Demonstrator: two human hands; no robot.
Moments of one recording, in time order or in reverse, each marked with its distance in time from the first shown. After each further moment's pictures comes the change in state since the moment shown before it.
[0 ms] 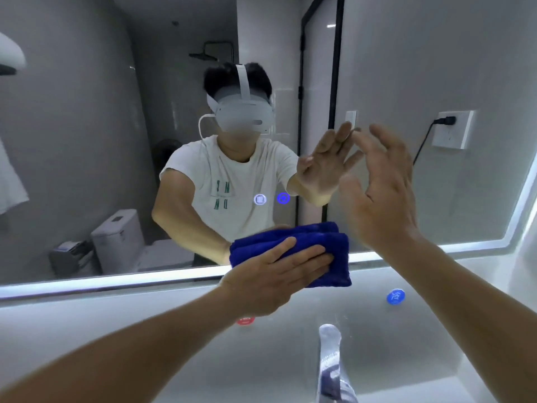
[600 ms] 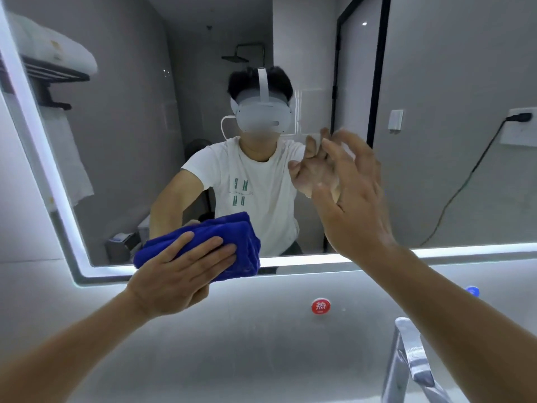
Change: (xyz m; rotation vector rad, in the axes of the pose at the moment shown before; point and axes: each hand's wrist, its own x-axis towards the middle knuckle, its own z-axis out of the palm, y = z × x) left_hand -0.273 -0.099 0.009 0.130 0.044 -0.183; right_hand -0.033 -0.140 0.088 0.146 -0.086 -0.076
